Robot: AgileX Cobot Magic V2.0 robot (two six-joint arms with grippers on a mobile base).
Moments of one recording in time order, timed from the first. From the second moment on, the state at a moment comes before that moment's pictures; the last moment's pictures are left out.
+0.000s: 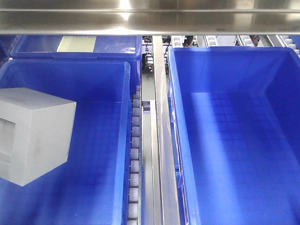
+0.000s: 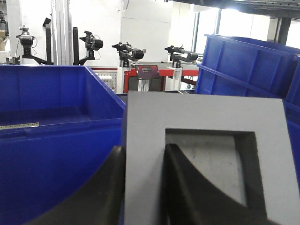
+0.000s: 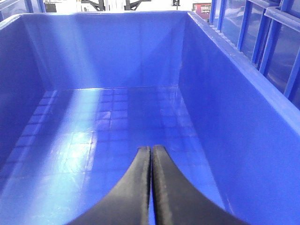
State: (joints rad) left arm -0.43 0.41 -0.40 -0.07 -0.01 -0.08; right arm -0.08 -0.01 0.03 0.01 0.19 0.01
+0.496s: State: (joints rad) left arm -0.43 0.41 -0.40 -0.07 -0.01 -0.08; right arm -0.08 -0.01 0.03 0.01 0.19 0.01
